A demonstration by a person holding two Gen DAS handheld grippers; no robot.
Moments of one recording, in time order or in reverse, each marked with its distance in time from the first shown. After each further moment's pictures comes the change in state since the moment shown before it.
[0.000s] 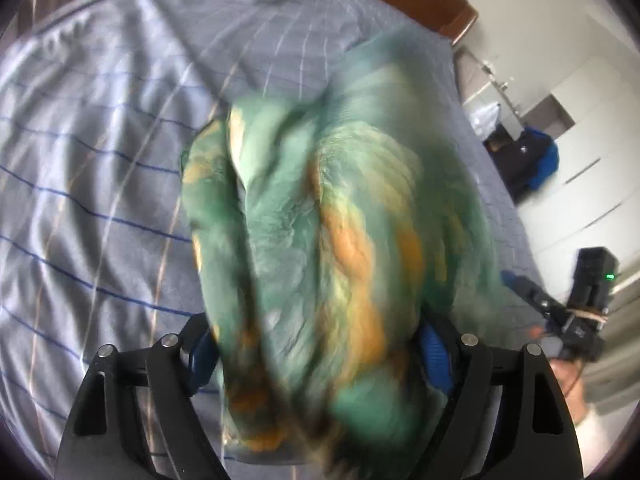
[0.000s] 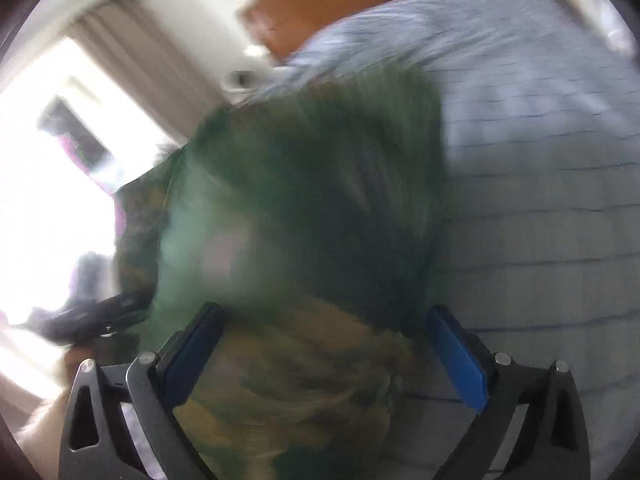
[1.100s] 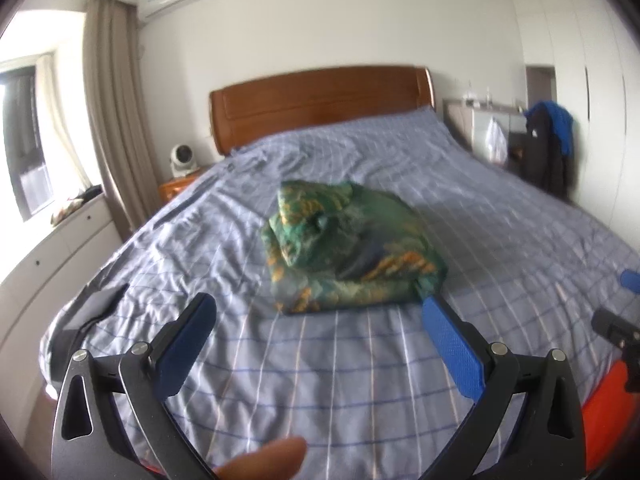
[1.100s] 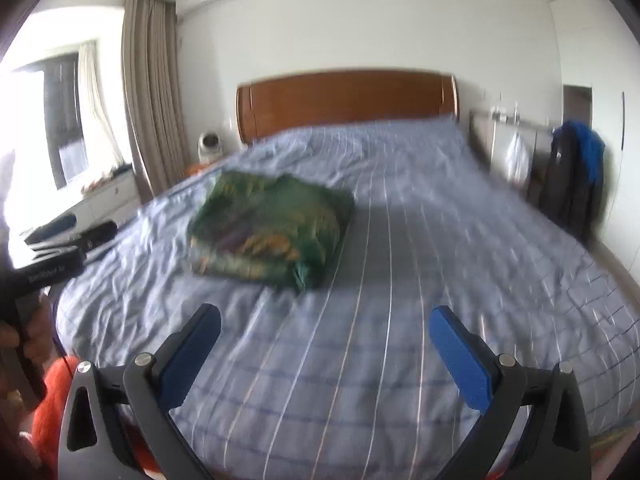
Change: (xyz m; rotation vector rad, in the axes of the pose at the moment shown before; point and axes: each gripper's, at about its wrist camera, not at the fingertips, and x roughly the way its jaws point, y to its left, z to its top) left arm -0.206 -0.178 -0.256 0.424 -0.512 0.459; right arm -0.282 0.106 -0.269 -0.206 -0.375 -0.359
